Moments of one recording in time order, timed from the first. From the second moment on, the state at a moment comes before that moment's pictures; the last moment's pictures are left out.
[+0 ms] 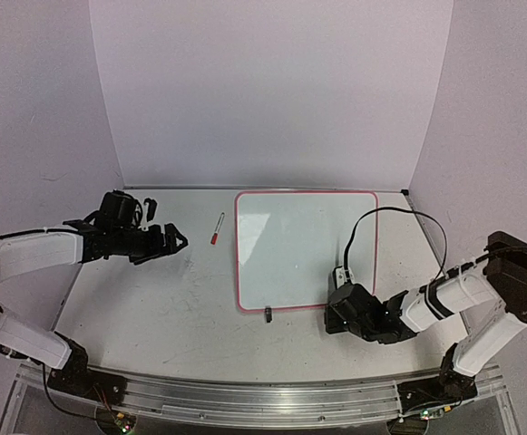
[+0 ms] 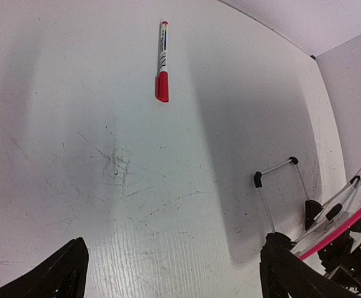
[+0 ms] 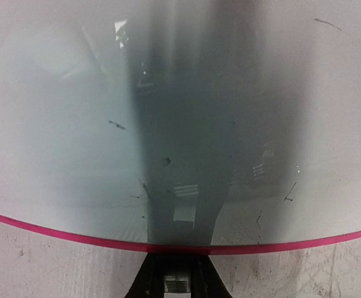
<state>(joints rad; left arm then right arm) -0.43 1.30 0.77 -0.18 0.20 -0.55 1.01 1.58 0.50 0.19 0.49 0.68</state>
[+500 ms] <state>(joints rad) -0.44 1.76 1.12 -0.16 0.20 -0.47 1.07 1.46 0.42 0.11 0.62 0.79</state>
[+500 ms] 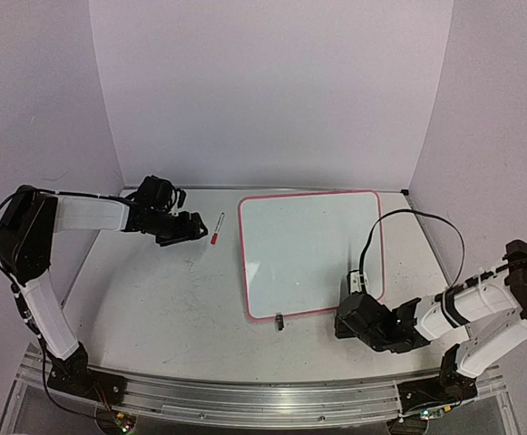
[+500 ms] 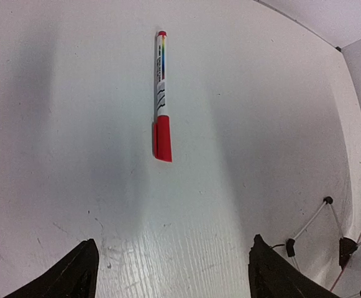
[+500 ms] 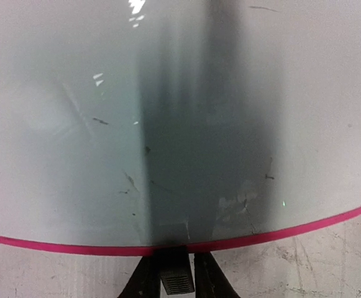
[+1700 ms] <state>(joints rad) -0.57 2.27 1.60 -0.27 -0.31 -0.26 1.15 1.02 0.46 -0.01 0.74 0.79</state>
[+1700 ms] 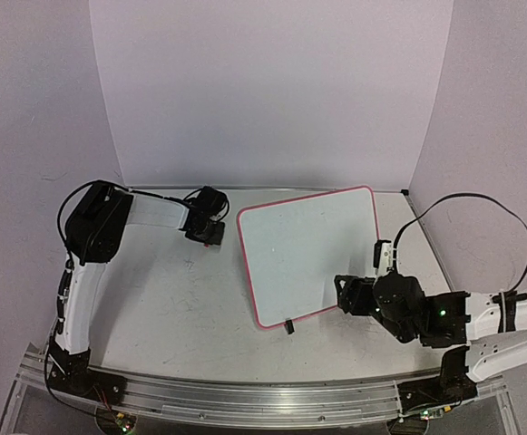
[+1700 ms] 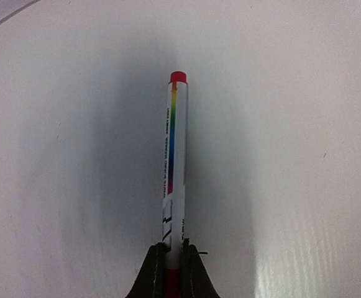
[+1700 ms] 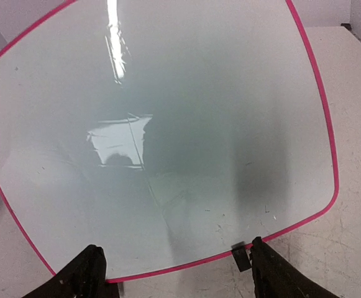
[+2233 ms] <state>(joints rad) -0.57 1.44 1.04 -0.33 -0.23 -0.37 1.15 1.03 0.70 -0.15 0.85 0.65</state>
